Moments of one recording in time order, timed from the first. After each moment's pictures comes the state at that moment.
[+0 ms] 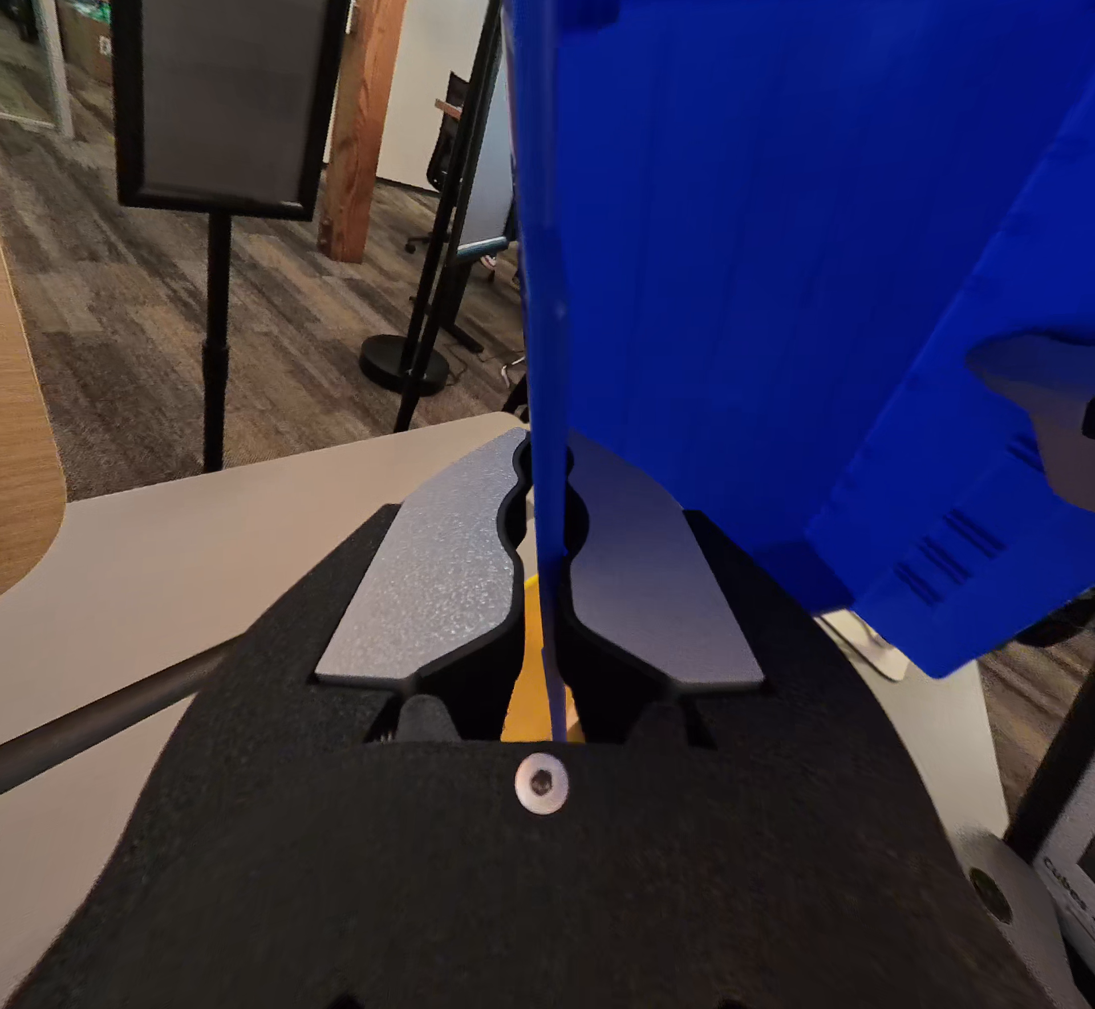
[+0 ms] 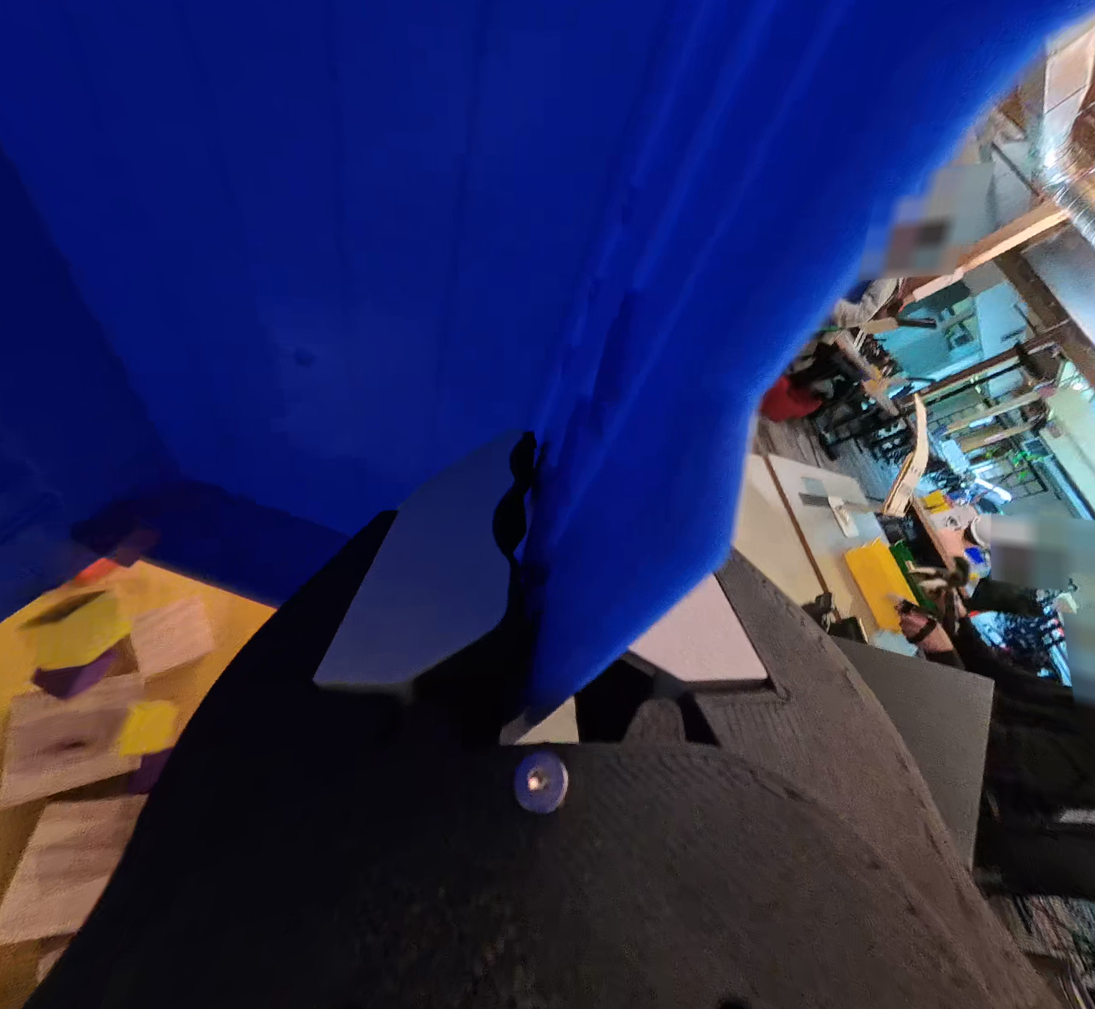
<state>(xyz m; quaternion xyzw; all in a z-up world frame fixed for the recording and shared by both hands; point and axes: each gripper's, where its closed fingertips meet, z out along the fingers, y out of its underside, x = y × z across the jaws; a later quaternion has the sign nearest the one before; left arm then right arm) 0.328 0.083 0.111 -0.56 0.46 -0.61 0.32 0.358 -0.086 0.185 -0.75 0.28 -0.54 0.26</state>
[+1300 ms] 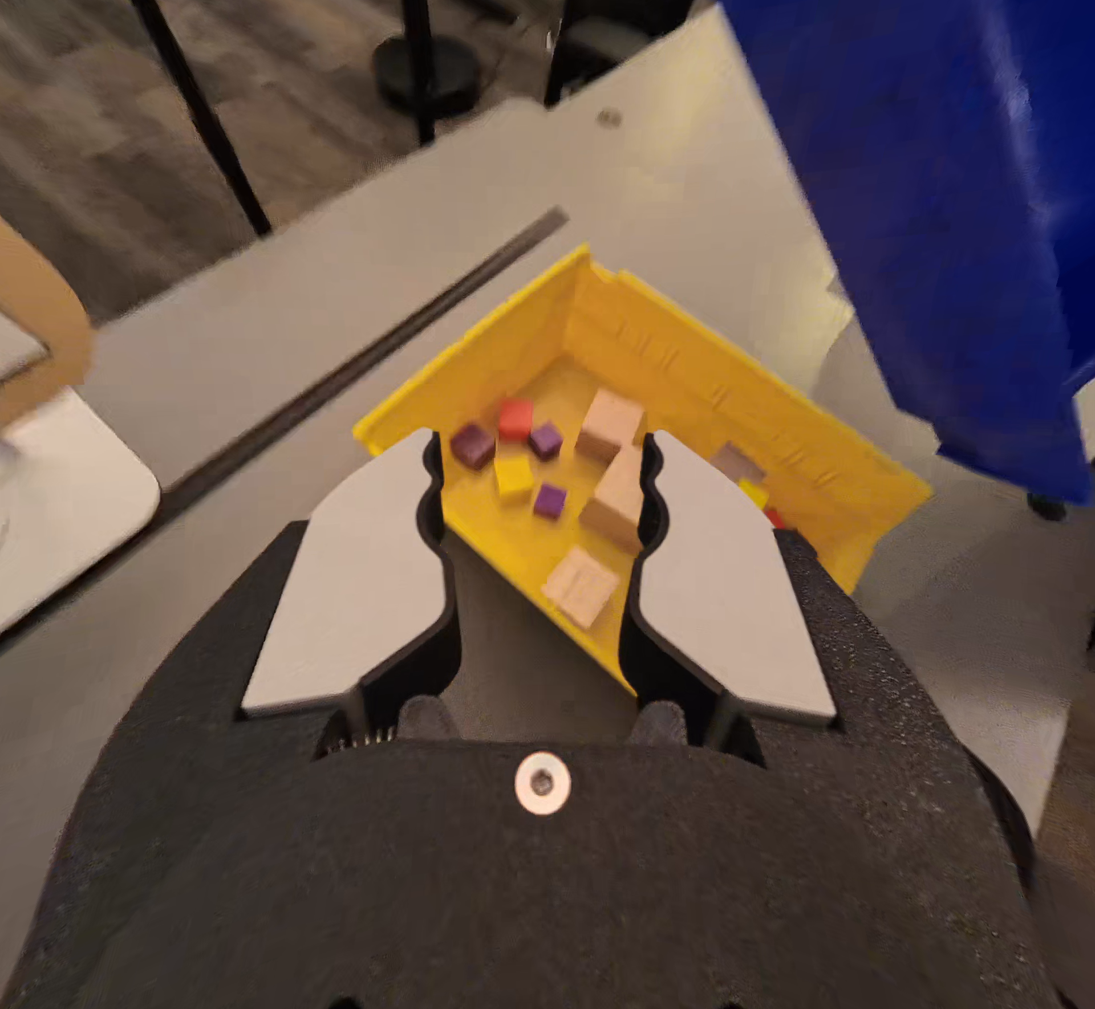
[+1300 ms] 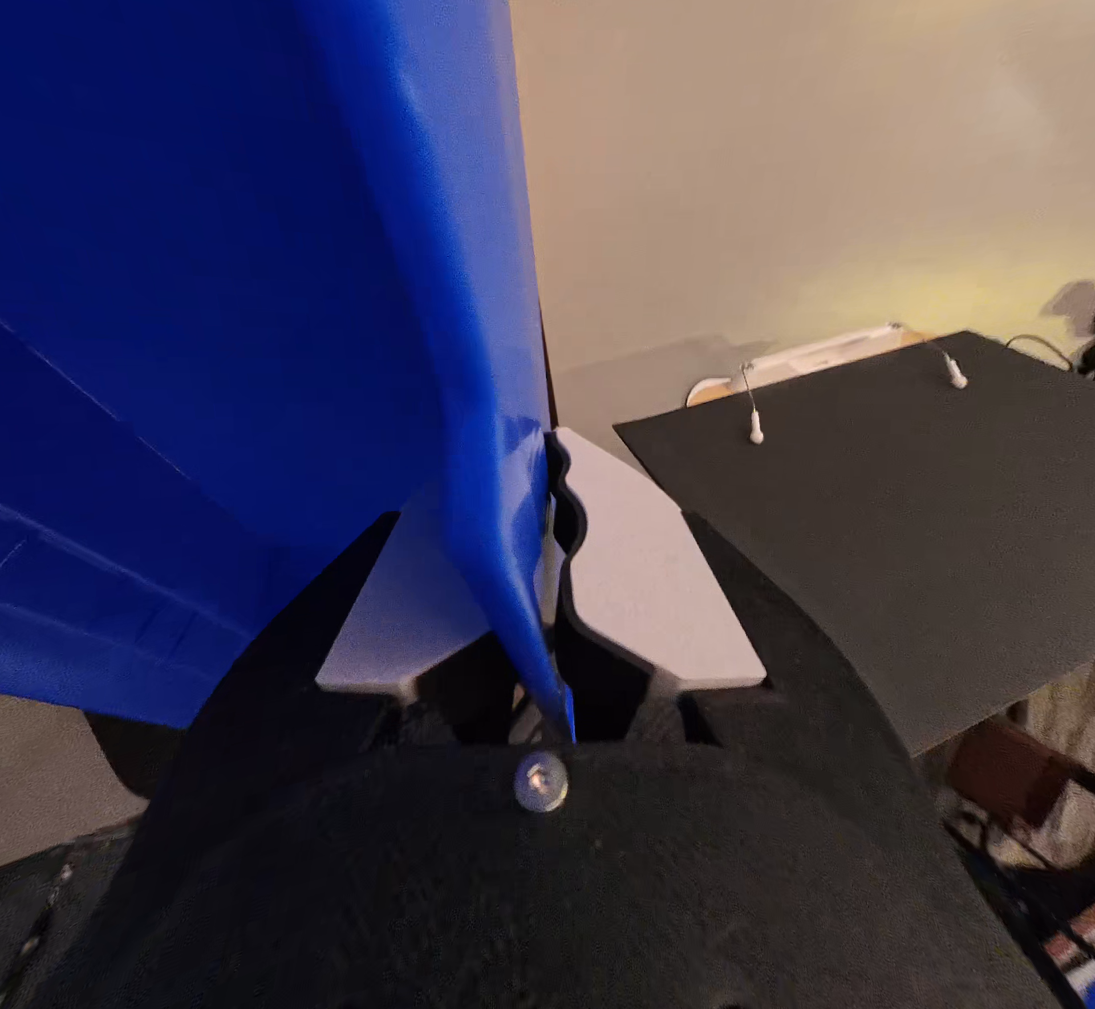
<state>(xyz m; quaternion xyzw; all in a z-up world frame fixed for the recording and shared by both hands) 0.239 0.043 0.054 -0.58 0.67 -0.39 0.26 0.420 -0.243 0.146 -0.85 0.47 -0.22 0.07</state>
